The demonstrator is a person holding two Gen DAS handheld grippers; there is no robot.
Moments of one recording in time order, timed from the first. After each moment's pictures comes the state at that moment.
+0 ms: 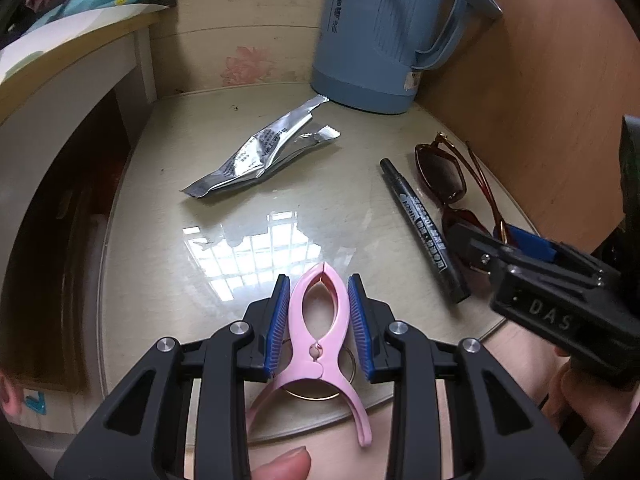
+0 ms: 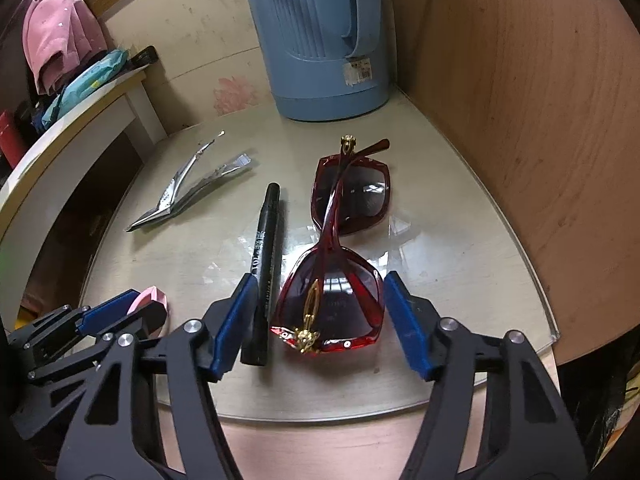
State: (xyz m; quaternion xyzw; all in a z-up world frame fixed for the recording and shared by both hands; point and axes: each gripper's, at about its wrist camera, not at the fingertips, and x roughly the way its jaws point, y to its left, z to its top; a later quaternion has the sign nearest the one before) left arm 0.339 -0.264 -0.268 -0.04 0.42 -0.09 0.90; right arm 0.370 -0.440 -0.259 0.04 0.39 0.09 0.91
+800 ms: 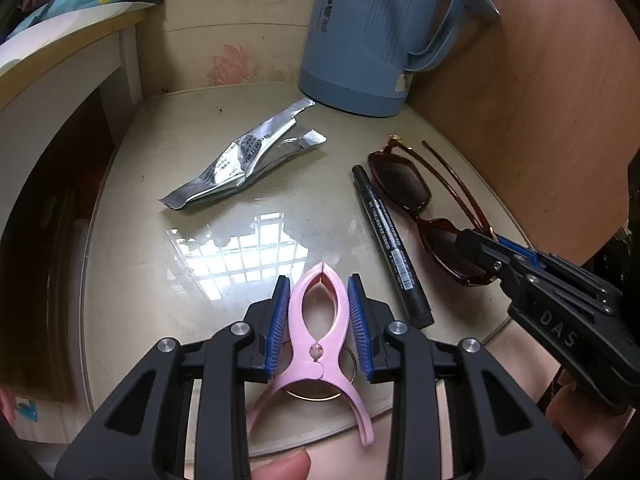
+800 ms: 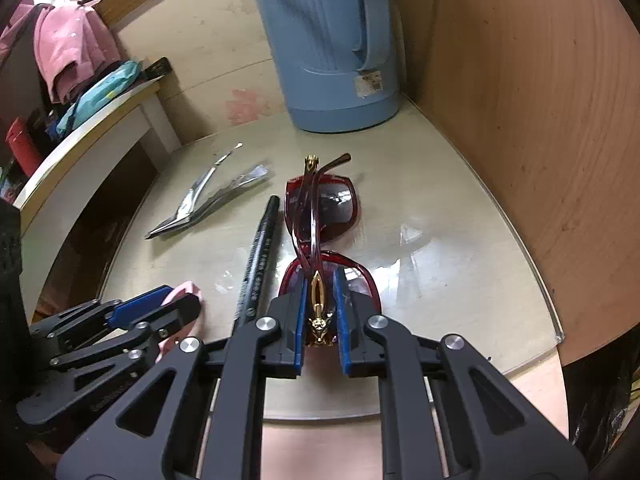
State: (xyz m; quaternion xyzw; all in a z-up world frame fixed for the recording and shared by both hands) left arm 0.345 -0.267 -0.266 -0.05 0.43 -0.11 0.90; right arm 0.360 -0.440 -0.248 0.05 0.38 0.12 0.92
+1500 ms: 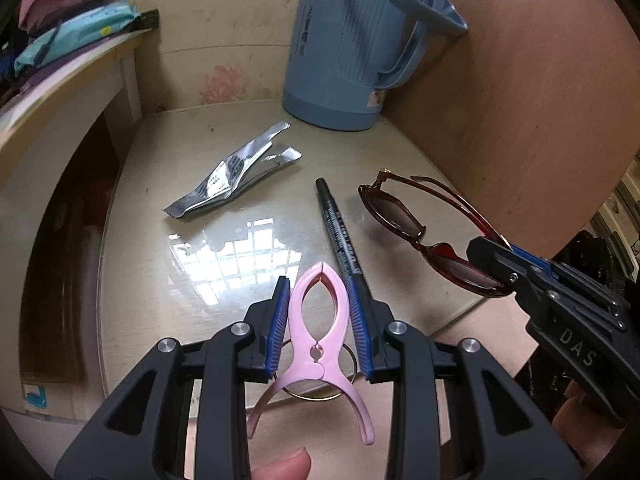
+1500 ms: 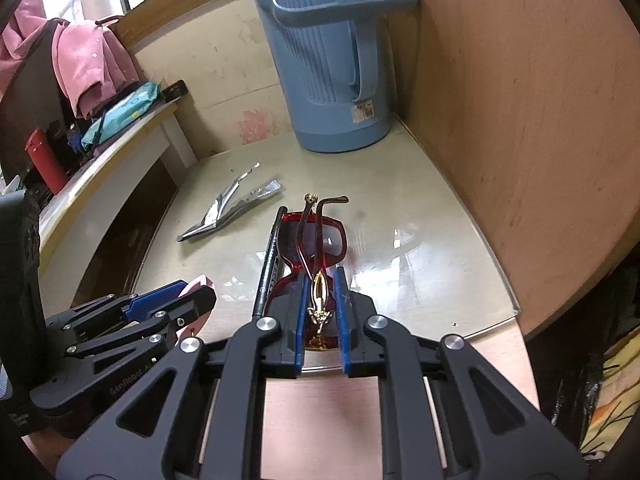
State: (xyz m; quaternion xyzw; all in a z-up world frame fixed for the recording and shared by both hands) left arm 0.321 -0.279 -0.233 -0.05 0.42 -0.12 0.90; right arm 0.315 -0.452 -0.208 0.06 0.35 0.11 0.93
